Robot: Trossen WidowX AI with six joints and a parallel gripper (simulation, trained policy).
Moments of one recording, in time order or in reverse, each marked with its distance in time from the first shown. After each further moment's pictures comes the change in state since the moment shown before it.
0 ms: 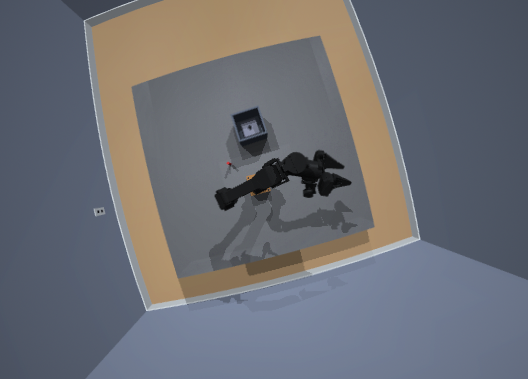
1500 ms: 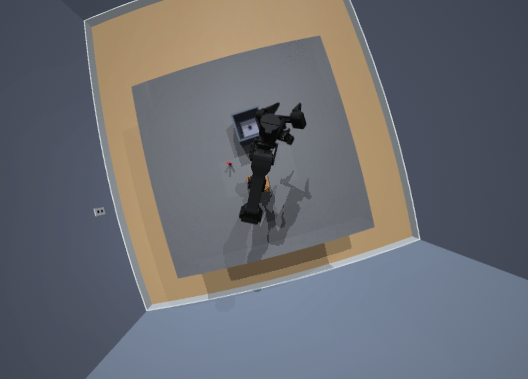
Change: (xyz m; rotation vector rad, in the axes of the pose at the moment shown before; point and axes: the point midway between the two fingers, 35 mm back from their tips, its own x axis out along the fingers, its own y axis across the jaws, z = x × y) arm -0.189 -0.183 -0.125 0.107 0.614 -1.067
